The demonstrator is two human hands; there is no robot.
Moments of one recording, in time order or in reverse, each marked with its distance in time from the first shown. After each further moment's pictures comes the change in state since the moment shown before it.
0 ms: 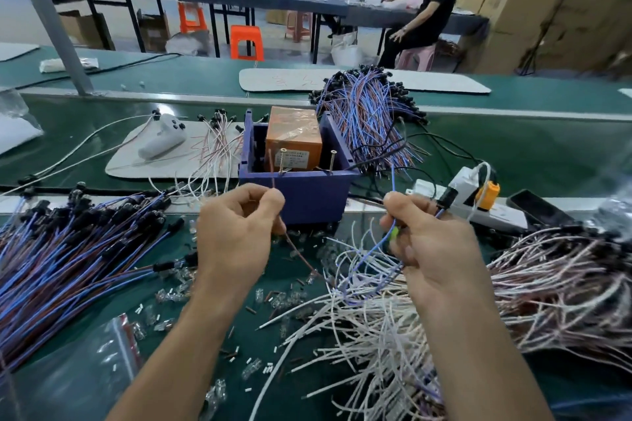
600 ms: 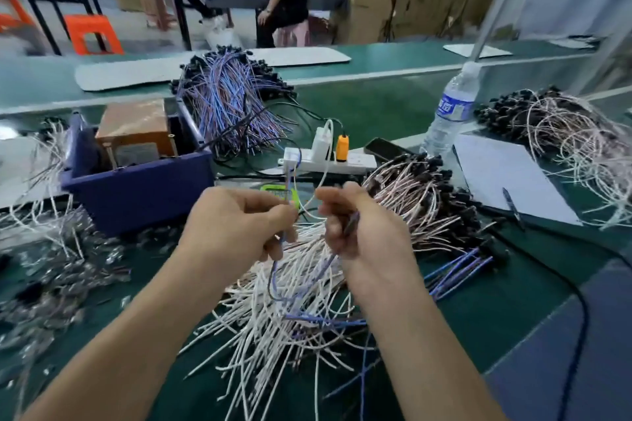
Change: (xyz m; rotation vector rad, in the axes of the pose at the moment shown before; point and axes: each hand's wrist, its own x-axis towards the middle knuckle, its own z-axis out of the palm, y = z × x) left_hand -0.069 0.067 0.087 0.059 -0.699 -0.134; right_hand -0.038 -0.013 -0.100 0.244 0.104 0.054
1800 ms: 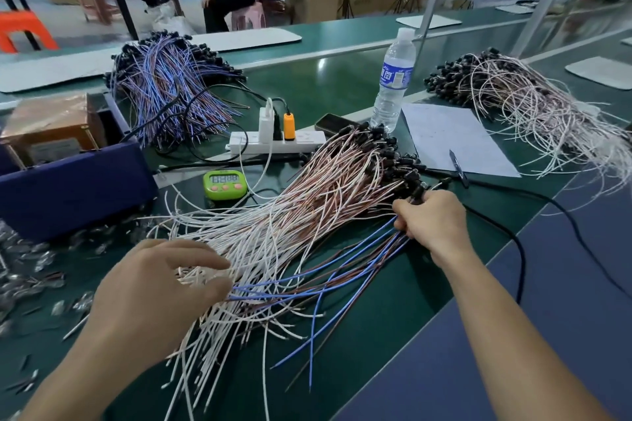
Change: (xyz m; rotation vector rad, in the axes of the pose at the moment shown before) left_hand -0.055 -0.031 0.006 0.675 0.041 0.036; right_hand 0.042 -0.042 -0.187 -1.095 0.541 -0.225
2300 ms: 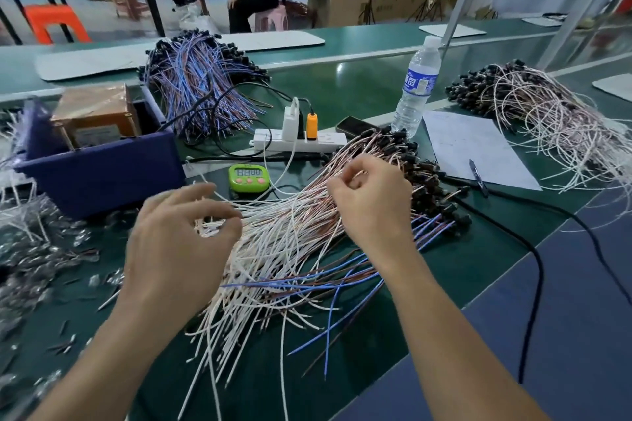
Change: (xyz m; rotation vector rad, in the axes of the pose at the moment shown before) left_hand 0.008 0.012 -0.002 -0.133 0.252 0.024; right_hand -0.080 -0.096 0.041 0.109 0.007 -0.522
